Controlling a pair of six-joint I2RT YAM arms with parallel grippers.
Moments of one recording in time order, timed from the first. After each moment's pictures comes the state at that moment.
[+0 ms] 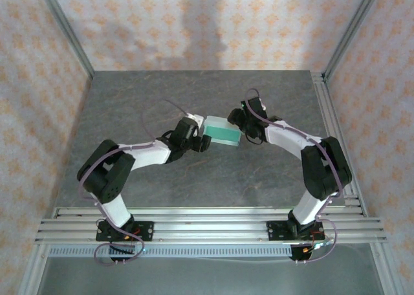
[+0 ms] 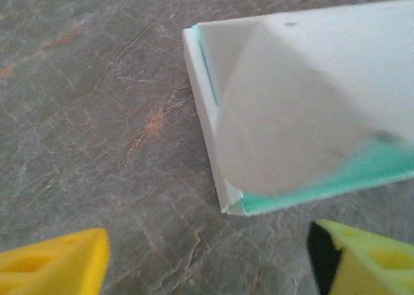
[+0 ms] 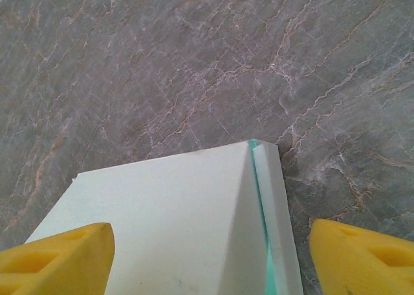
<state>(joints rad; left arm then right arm) -0.58 1.69 0.87 0.10 -0.12 -0.20 0.43 1.69 1.09 -0.25 0.04 0.89</state>
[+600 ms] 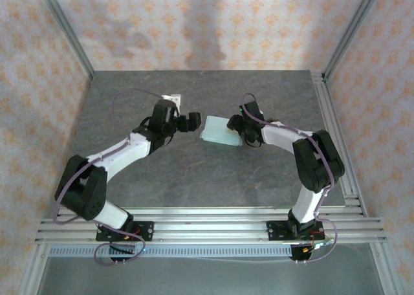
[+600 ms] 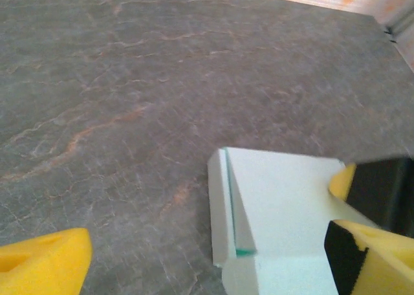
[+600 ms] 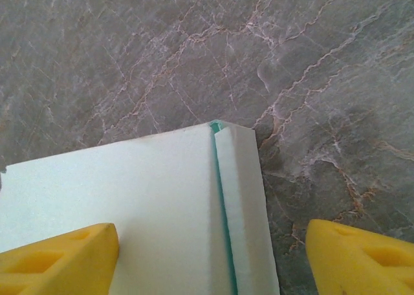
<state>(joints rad) -0.41 1.53 0.98 -0.04 0.01 -0.43 0.42 1.78 1.06 -0.21 0.01 0.86</state>
